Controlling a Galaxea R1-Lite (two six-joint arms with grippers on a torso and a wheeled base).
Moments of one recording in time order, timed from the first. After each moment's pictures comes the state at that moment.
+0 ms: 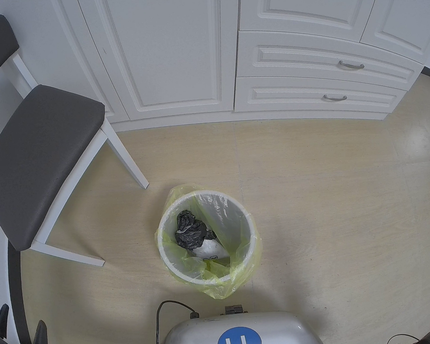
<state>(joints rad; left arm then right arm) 0.00 0.01 -0.02 -0.04 0.00 0.01 0.00 0.01 -0.02 -0.49 0.00 0.09</state>
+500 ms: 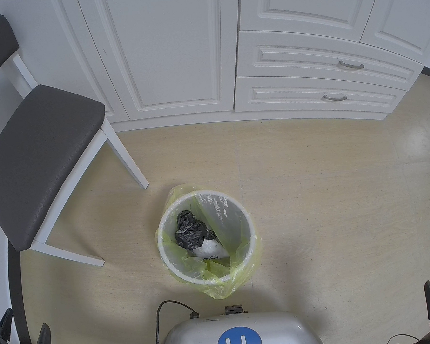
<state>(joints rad) 0.00 0.01 -0.02 0.00 0.01 -0.01 0.00 0.01 -0.02 -0.07 -0.01 0.07</state>
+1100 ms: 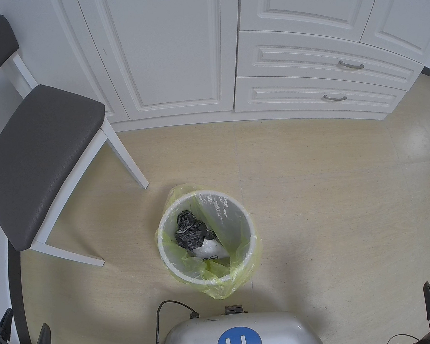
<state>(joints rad) 0.00 0.01 -0.02 0.00 0.01 -0.01 0.00 0.01 -0.02 -0.06 -0.01 0.04</state>
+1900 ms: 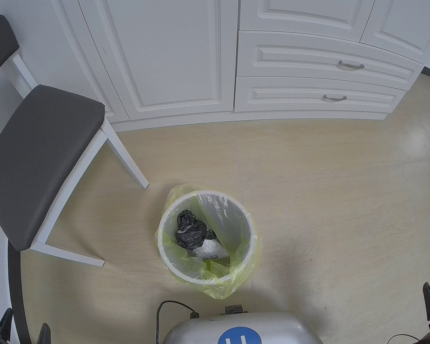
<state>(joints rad) 0.00 0.02 -0.02 0.00 0.01 -0.01 0.00 0.01 -0.02 -0.05 0.00 0.07</state>
